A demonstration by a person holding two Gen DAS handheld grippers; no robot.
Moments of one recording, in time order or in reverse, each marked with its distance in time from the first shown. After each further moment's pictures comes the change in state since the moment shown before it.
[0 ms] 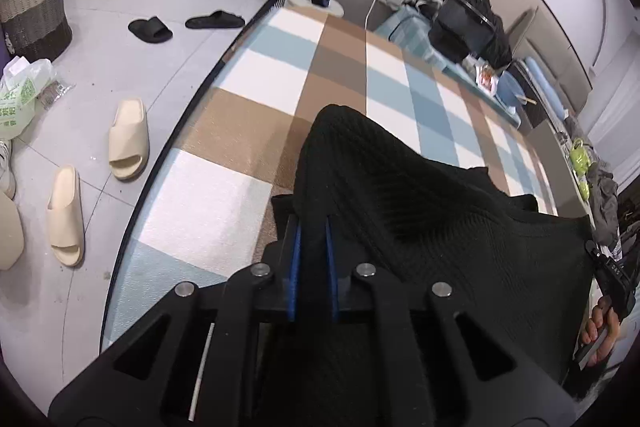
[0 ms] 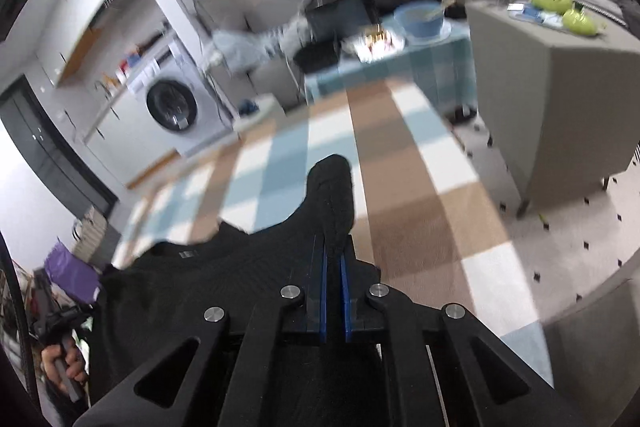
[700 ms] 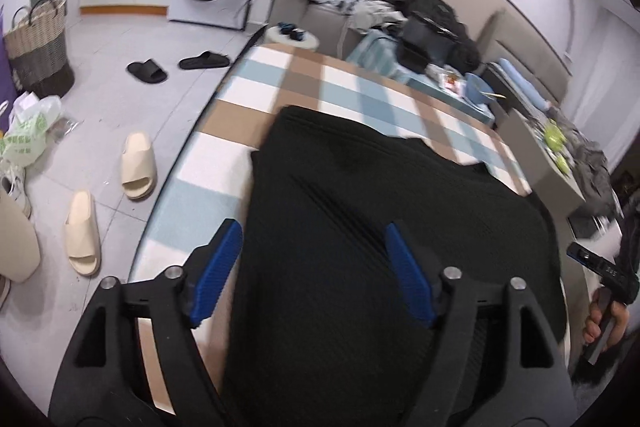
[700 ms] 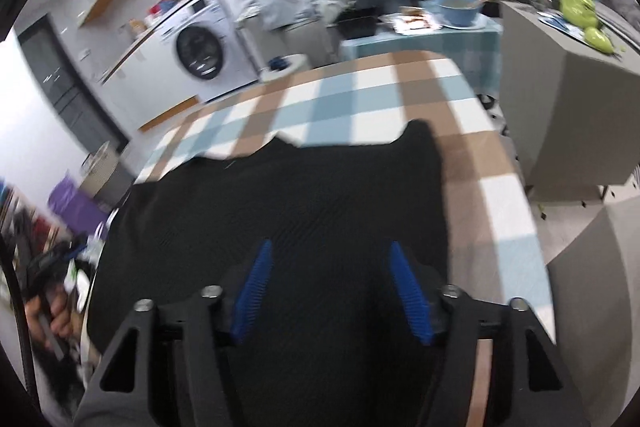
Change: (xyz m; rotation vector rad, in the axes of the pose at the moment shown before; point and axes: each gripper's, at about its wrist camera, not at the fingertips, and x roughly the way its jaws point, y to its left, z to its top) left arm -0.122 -0.032 -0.082 0.120 -0.121 -0.045; right arm -0.056 0.049 -0.066 -0.184 0.150 0.029
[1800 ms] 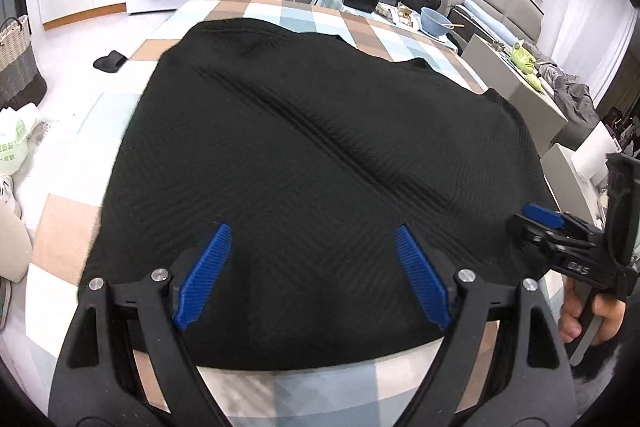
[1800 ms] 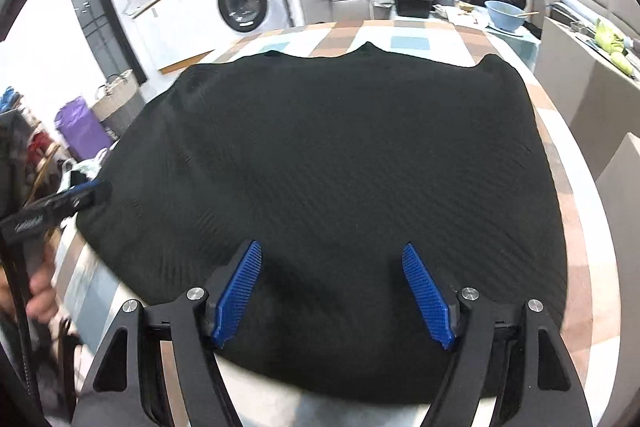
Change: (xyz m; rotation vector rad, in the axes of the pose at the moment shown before) left arm -0.016 -0.091 -0.118 0.139 0.136 -0.024; right arm 0.007 0.088 -0.119 -0.179 0.057 -0.036
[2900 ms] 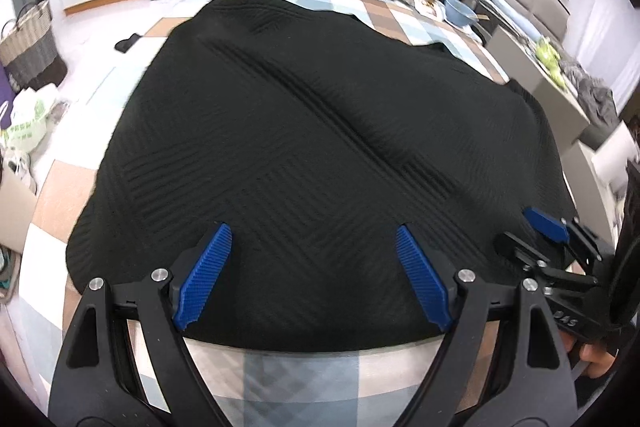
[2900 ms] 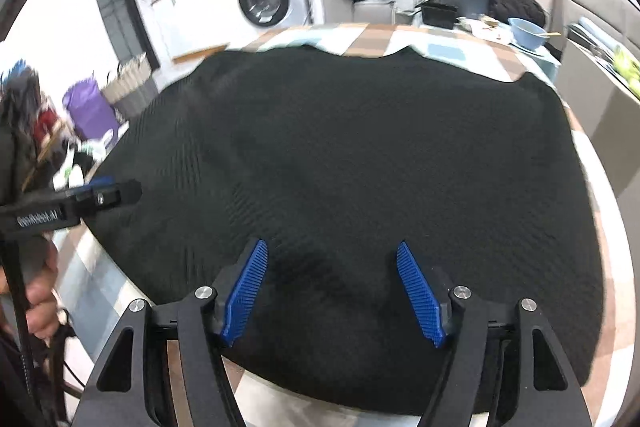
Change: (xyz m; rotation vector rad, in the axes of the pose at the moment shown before) left arm 0.019 -0.023 -0.009 -0.021 0.050 0.092; right arm 0.007 0.046 -0.014 -0.115 -0.009 0.009
